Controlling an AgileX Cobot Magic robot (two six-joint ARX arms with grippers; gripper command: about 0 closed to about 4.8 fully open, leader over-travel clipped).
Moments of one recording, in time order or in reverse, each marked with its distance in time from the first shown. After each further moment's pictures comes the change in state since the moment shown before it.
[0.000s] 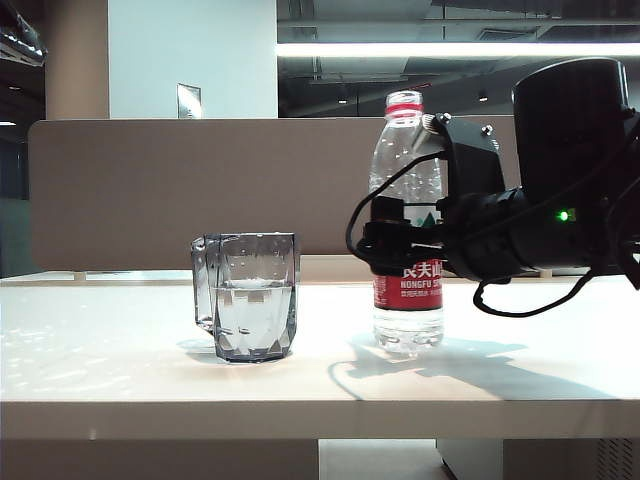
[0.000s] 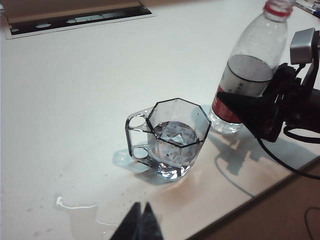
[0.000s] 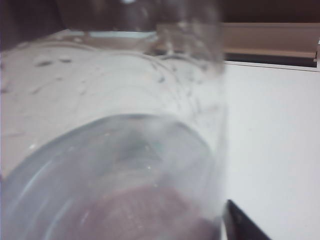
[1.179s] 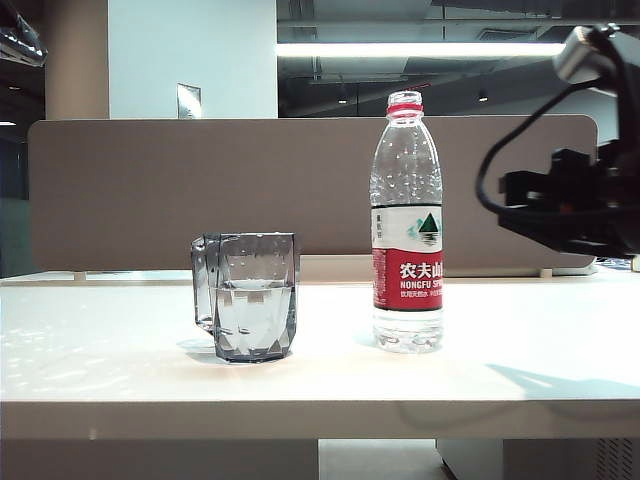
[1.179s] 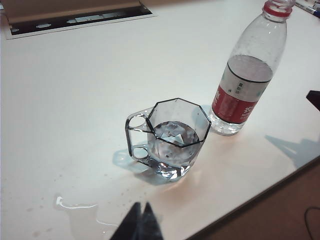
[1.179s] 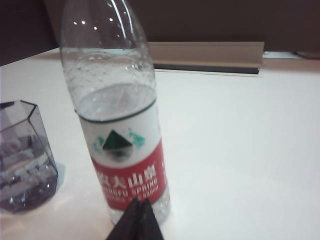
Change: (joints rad) left arm 0.000 0.000 0.000 0.000 0.000 0.000; right arm 0.000 -0.408 -0.455 0.104 0.068 -0.012
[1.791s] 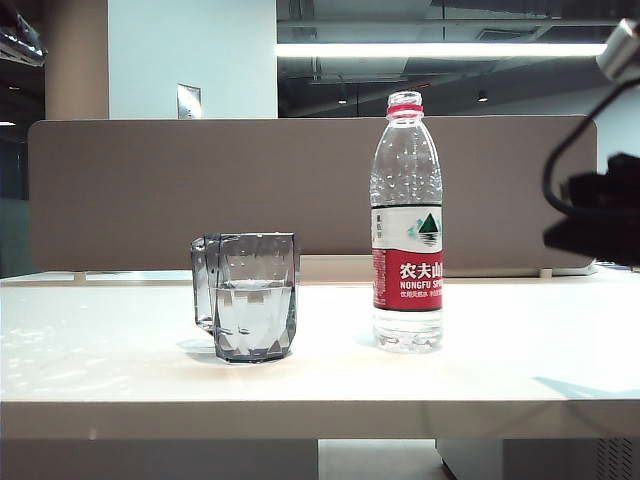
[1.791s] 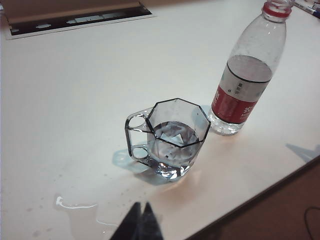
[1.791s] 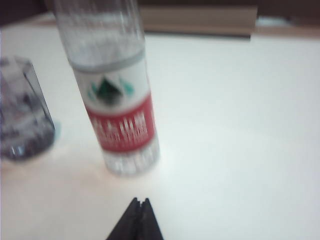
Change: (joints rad) left arm 0.000 0.000 0.000 0.000 0.000 0.000; right arm -0.015 -0.399 -0.071 -0.458 0.000 0.001
